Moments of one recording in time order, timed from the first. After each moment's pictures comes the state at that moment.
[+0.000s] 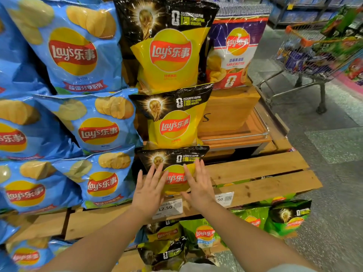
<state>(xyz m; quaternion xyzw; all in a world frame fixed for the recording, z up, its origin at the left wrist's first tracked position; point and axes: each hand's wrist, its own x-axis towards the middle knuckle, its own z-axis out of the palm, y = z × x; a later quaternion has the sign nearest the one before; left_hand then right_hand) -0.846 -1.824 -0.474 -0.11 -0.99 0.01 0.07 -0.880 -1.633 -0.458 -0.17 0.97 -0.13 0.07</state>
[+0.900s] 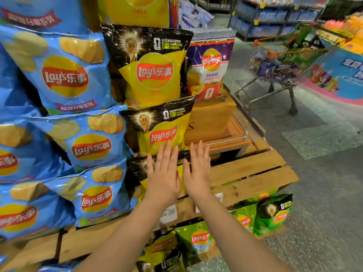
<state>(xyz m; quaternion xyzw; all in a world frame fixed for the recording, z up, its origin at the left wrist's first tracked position) -0.867 -1.765 -0.365 -0.11 -0.96 -0.17 0.19 -0.880 -1.652 -0.359 -0.01 0.93 -0.36 -0.08</state>
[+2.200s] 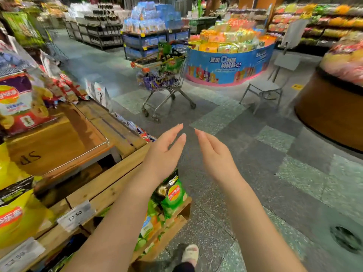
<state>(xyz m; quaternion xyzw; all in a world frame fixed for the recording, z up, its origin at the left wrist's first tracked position) -0.667 -1.315 -0.187 -0.28 -0.75 -0.59 -0.10 -0.589 -1.203 -0.183 0.16 0.78 -0.57 -0.19</state>
